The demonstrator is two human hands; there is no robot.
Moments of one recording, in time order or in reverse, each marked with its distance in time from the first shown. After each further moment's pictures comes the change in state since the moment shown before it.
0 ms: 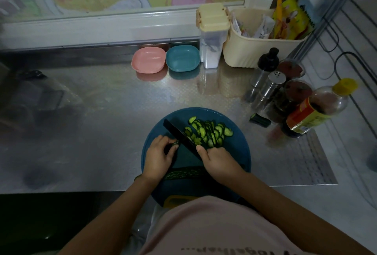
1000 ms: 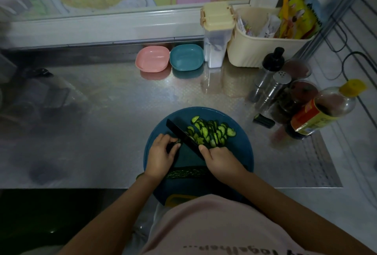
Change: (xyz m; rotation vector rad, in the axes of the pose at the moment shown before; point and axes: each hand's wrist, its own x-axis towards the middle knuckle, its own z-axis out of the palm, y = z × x) left_hand 0.000 0.001 0.001 -0.008 -0.003 -0.042; right_hand 0.001 0.001 -0.003 -0.005 -0.031 -0.013
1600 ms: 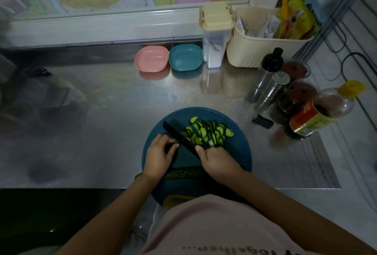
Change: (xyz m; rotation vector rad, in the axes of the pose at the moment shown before) left_hand 0.000 0.001 0.000 0.012 0.025 0.005; right_hand 0.004 -0.001 0.003 -0.023 -0.020 -0.006
